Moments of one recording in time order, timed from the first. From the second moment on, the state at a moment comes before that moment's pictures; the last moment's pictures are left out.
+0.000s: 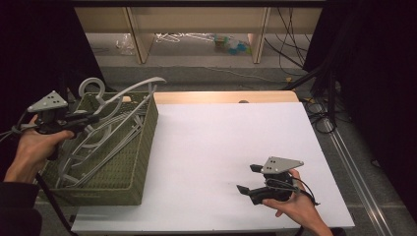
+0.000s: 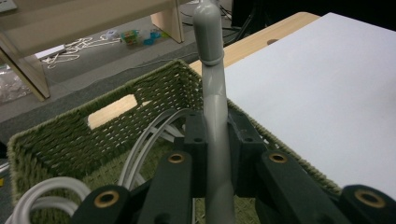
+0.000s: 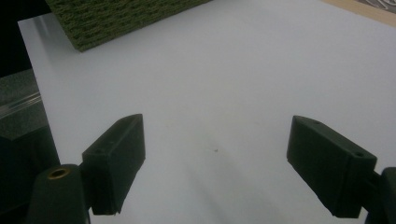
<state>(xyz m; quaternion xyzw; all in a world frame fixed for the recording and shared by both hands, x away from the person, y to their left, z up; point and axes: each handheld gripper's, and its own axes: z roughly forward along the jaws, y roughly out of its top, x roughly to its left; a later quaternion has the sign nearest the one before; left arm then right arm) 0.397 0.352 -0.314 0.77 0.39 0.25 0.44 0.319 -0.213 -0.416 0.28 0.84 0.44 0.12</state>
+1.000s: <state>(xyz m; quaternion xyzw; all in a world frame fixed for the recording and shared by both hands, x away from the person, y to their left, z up) 0.390 0.396 -0.358 0.77 0.43 0.23 0.41 0.321 -0.213 -0.421 0.28 0.85 0.43 0.12</state>
